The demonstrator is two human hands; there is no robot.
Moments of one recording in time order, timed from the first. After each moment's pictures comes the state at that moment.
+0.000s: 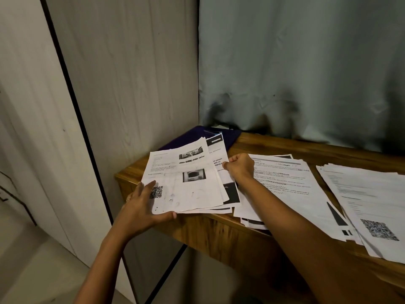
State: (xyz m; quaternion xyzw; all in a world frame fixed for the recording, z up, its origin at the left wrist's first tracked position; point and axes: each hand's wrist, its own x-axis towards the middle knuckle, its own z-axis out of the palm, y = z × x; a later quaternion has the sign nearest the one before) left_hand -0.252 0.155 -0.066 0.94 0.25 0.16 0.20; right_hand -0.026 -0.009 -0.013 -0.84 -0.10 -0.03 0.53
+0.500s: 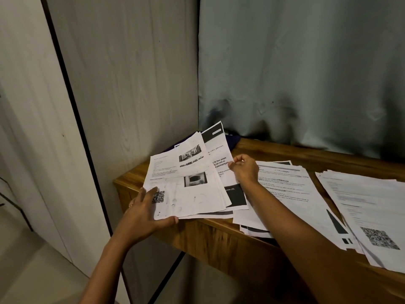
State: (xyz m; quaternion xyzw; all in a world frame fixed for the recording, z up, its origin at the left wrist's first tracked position) left_hand -0.247 0.146 -0.062 0.93 0.25 0.15 0.21; right_hand -0.011 -0.019 -0.014 -0.79 -0.12 -0.05 0.61
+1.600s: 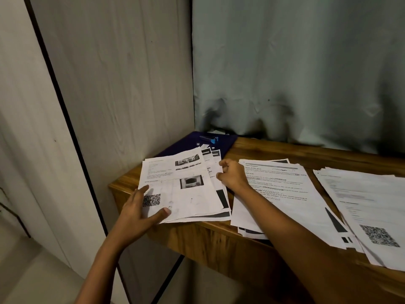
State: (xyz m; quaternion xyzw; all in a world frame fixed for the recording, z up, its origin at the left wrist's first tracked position) left_hand -0.241 0.156 -0.067 0.89 0.23 0.22 0.31; right_hand -0.012 -0.010 -0.024 -0.86 -0.23 -0.01 0.46
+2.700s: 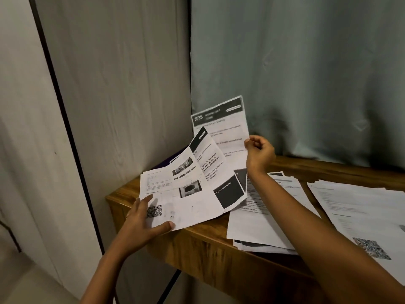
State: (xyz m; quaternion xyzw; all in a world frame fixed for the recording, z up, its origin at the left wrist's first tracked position) left_hand -0.225 0.164 -0.073 0.91 0.23 0.20 0.29; right_hand 0.028 -0.039 0.045 -0.61 -0.11 -0.24 0.75
